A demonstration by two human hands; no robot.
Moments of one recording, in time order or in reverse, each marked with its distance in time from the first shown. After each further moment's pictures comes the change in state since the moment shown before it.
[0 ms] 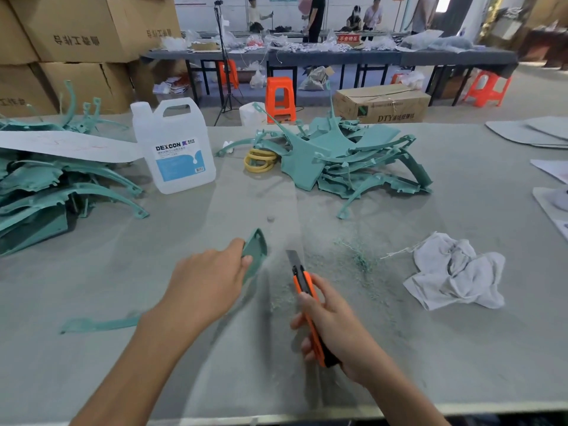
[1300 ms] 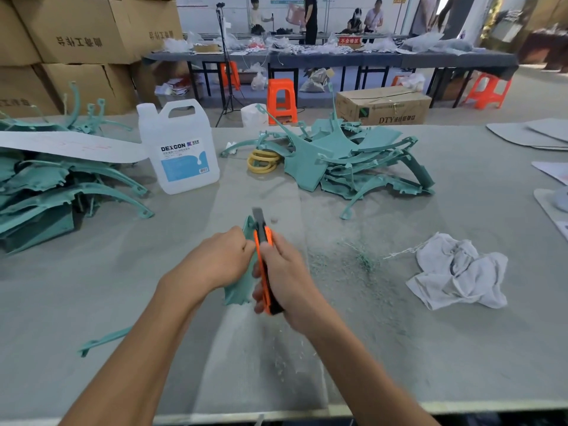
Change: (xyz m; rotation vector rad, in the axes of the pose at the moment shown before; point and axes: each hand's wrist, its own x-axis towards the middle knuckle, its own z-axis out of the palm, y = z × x) left_hand 0.043 -0.008 -0.006 -0.244 -0.186 -0.101; right_hand 0.039 -0.053 0.073 0.021 -0.024 -0.158
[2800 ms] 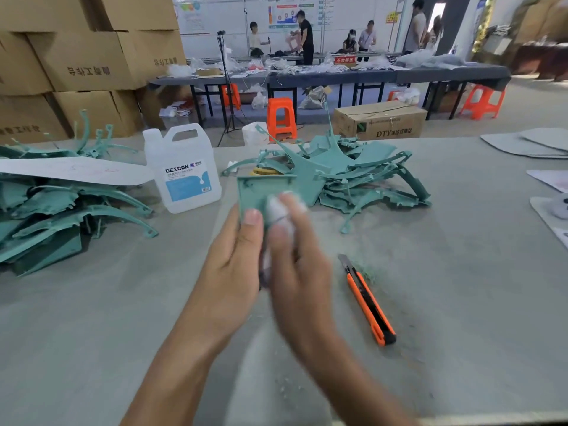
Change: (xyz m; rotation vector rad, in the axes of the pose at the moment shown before) left_hand -0.092 0.060 -0.027 -1.162 0.359 0.421; right_hand -0.048 -0.048 0.015 -0.253 0.357 -0.759
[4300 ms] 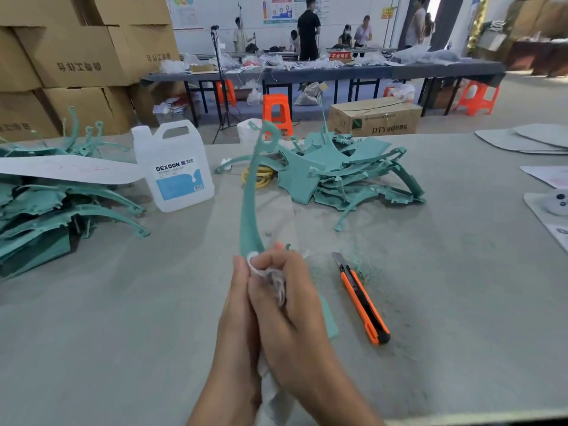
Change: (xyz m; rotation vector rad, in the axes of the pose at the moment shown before) left_hand -0.039 -0.027 0.042 -0.868 0.185 -0.568; right_hand -0.032 0.017 -0.014 -0.002 -0.158 0.118
